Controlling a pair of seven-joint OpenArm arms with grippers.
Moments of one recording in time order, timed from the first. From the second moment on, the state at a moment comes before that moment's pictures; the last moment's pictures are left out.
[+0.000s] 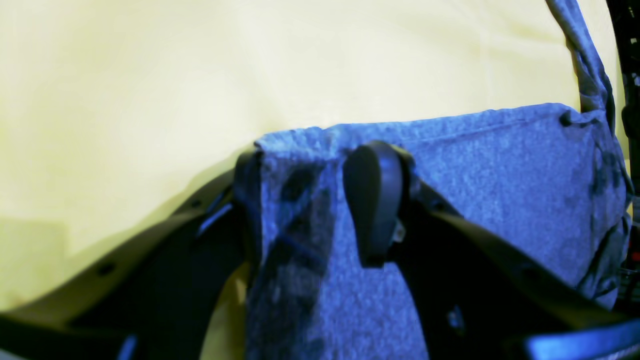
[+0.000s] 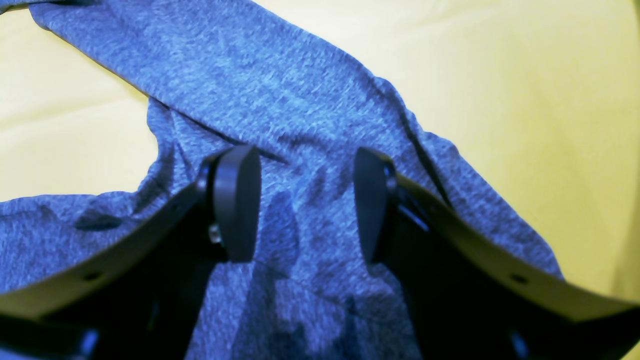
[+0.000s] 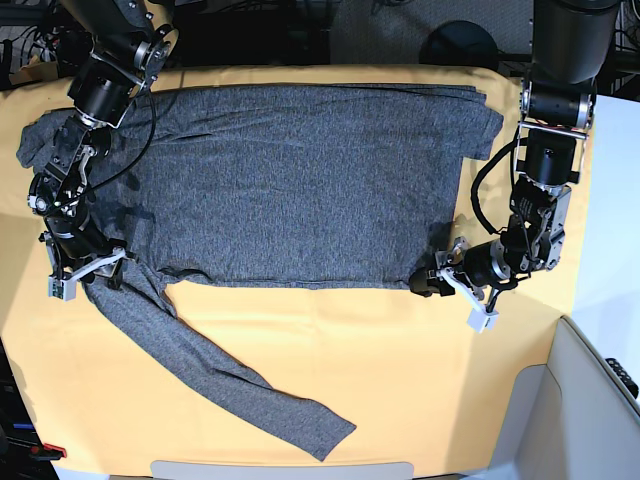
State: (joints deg) left arm -31.3 -21.2 14.7 39.2 -56.2 -25.7 42.9; right arm 17.2 8.8 33.4 69.6 3.5 27.0 -33.2
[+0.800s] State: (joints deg) left arm -31.0 -21.1 15.1 38.9 -55.9 -25.6 43.2; right arm 32.5 18.8 32.5 41.8 2.6 27.2 -33.3
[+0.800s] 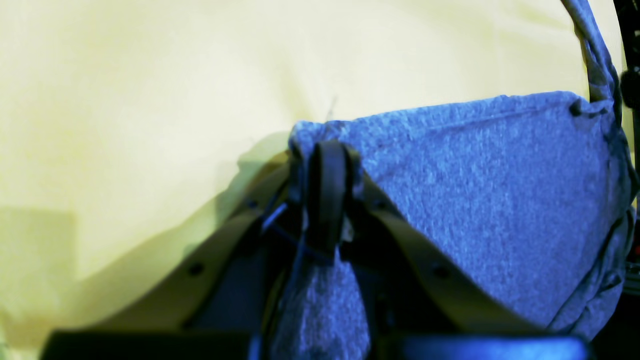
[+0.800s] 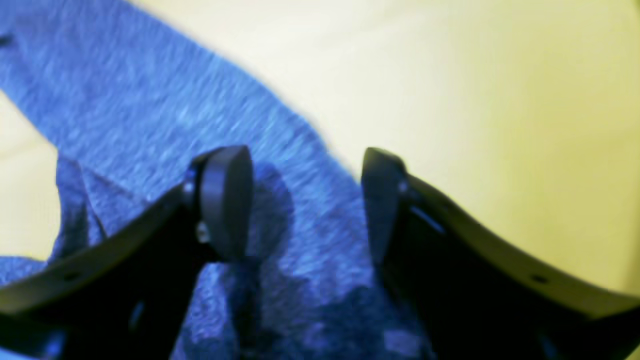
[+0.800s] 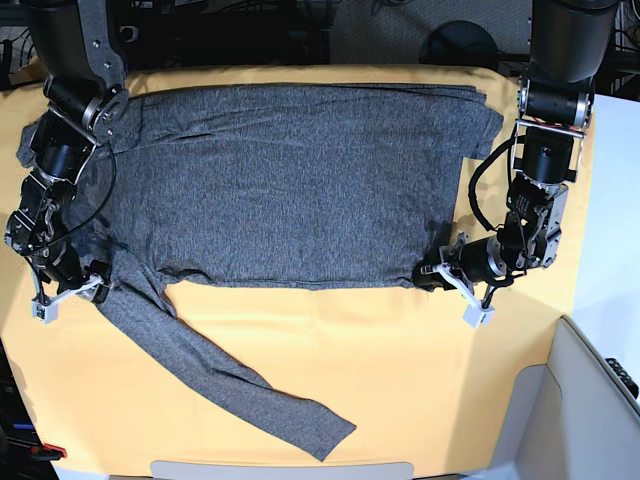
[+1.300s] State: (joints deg) left arm -31.0 -21.1 15.1 38.9 -55.9 -25.6 43.2; right arm 32.4 23.6 25.3 37.1 3.7 27.4 -29.0
